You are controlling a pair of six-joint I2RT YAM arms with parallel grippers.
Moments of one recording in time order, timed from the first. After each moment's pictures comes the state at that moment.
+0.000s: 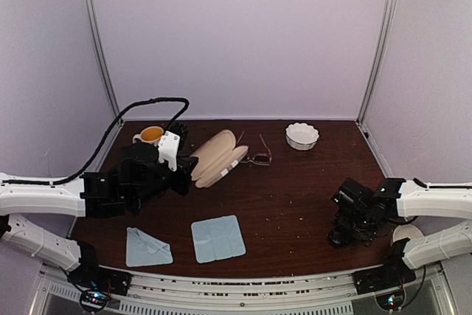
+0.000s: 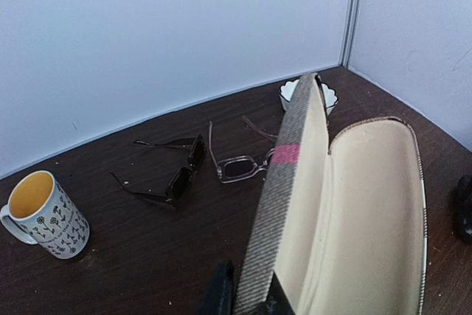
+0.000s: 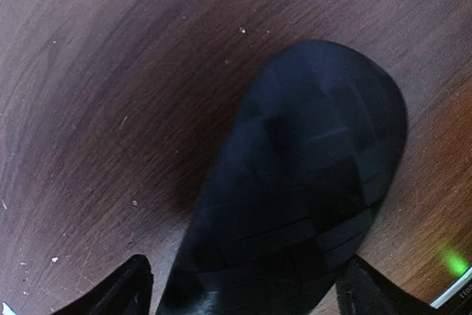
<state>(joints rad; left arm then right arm) -1.09 1.15 0.74 0.10 -0.54 -0.19 0.78 1.09 0.53 -0.83 0.32 1.52</state>
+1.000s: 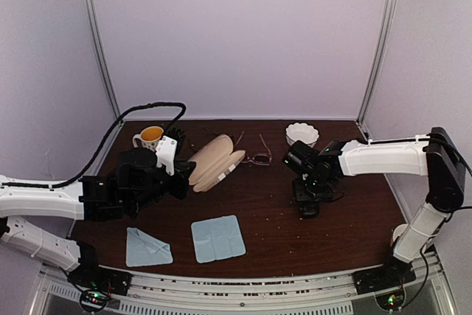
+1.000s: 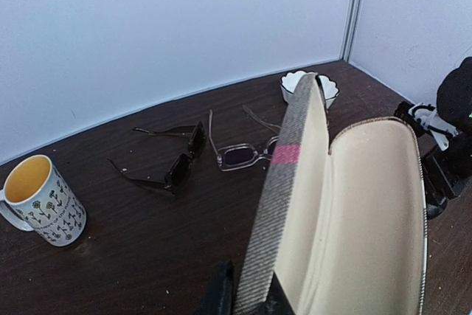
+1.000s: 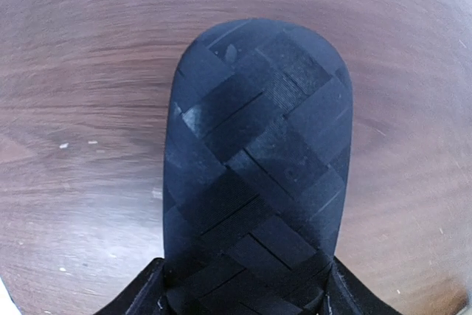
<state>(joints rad) -1.09 1.13 0.69 0.10 -0.54 -0.22 0.79 1.64 1.07 -0.77 0.34 0.78</state>
